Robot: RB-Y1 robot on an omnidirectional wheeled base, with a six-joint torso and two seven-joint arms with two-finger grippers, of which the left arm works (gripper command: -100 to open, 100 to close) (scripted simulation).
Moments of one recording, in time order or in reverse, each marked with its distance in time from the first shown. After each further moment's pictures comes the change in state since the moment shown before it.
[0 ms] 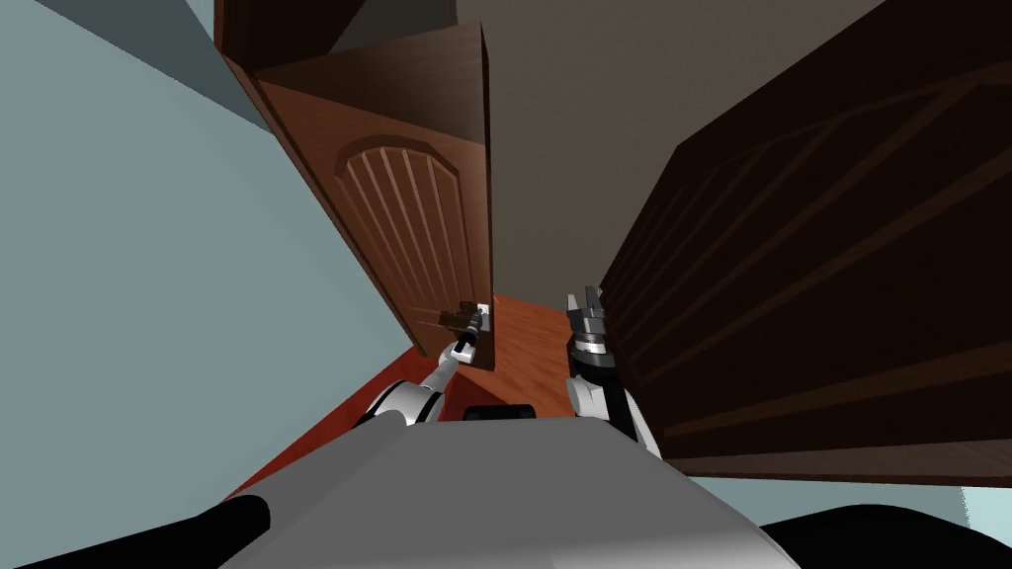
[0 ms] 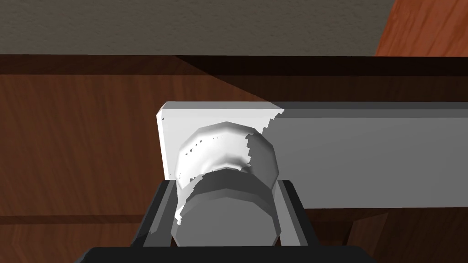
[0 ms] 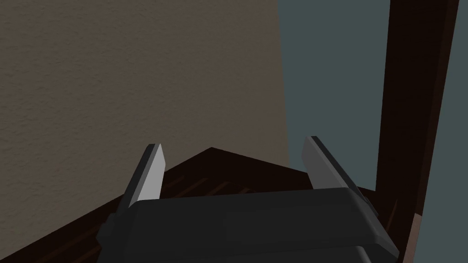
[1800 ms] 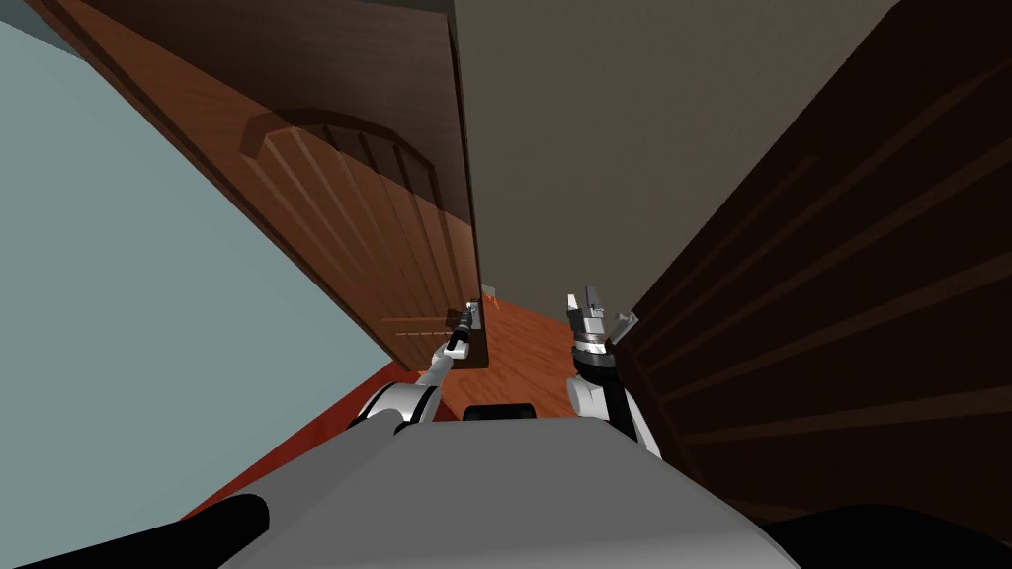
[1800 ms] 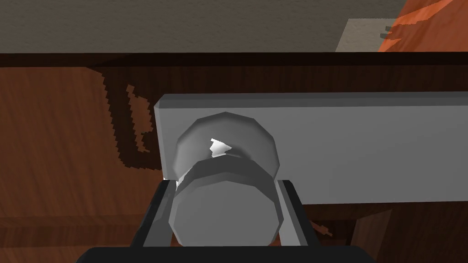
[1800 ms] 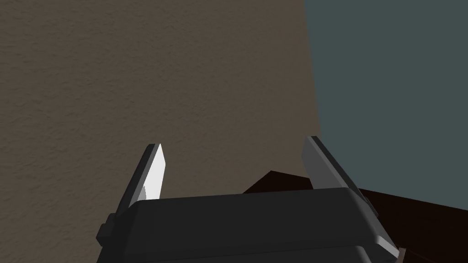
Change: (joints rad) arm -0.004 0.025 0.150 0.000 0.049 0.016 -0.089
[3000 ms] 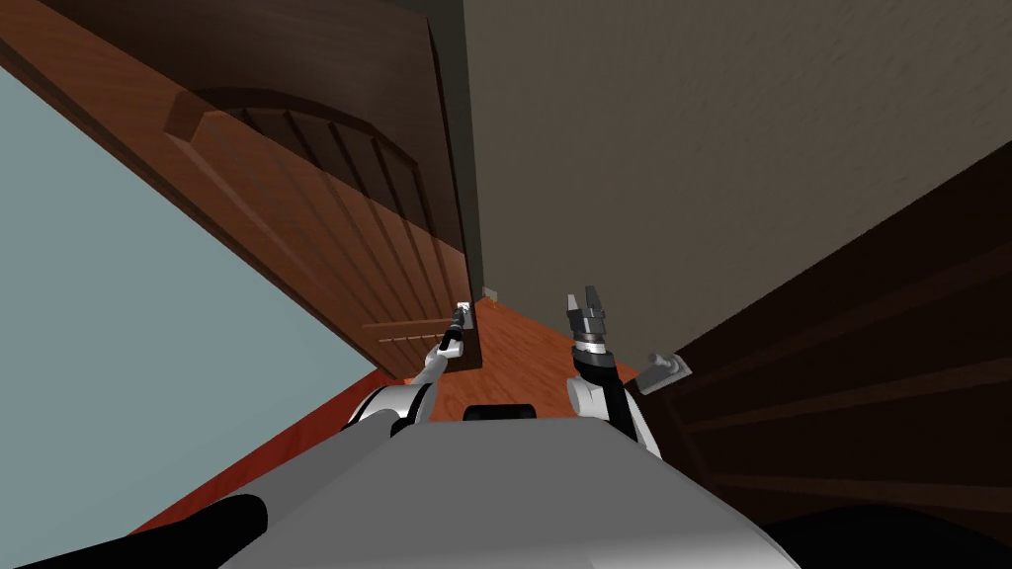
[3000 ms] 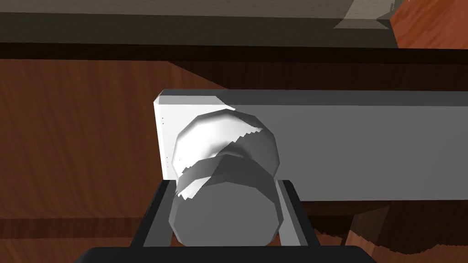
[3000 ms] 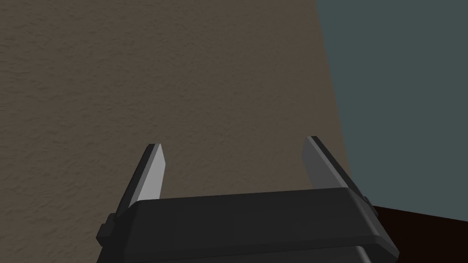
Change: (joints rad) arm 0.005 0.025 0.114 -0.001 0.038 0.008 -0.060
